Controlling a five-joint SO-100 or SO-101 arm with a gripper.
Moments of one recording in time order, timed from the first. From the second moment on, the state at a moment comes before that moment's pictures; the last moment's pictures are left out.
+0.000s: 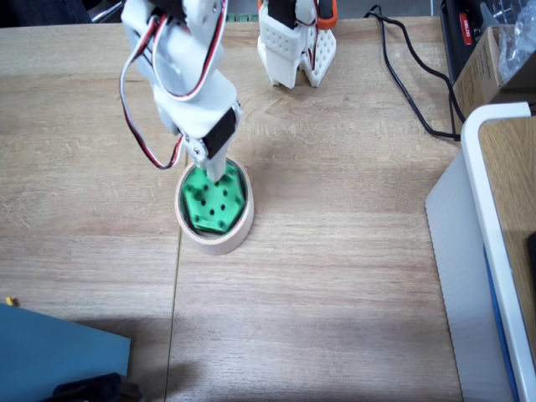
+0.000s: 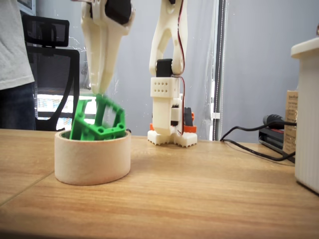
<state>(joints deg) 19.2 107.1 104.6 82.4 -89.0</state>
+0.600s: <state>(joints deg) 19.2 117.6 104.6 82.4 -89.0</state>
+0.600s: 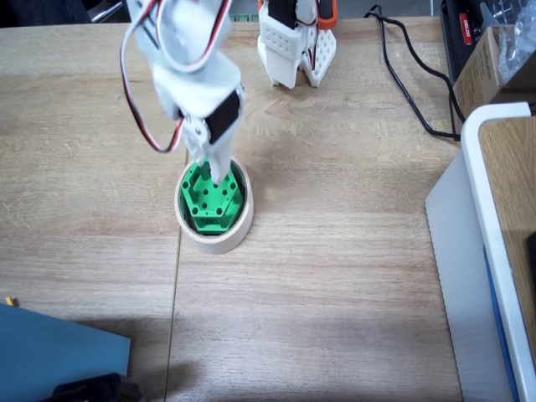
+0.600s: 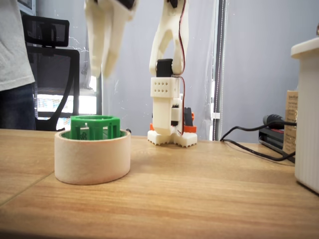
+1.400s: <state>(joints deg) 35.9 140.8 117.5 82.5 -89.4</state>
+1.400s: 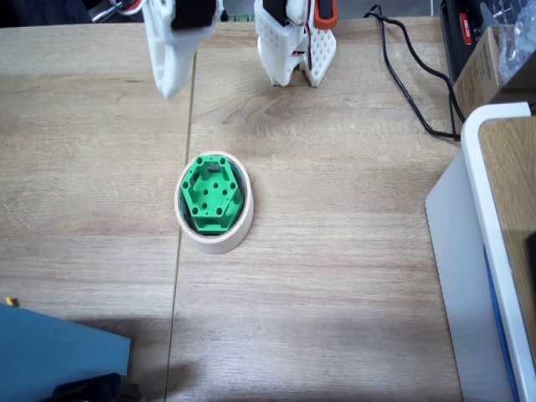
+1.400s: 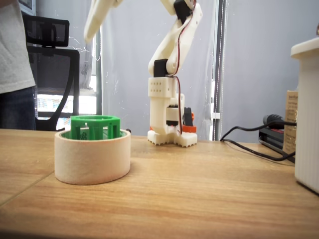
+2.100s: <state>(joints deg) 46.2 173.0 152.1 82.5 -104.6</state>
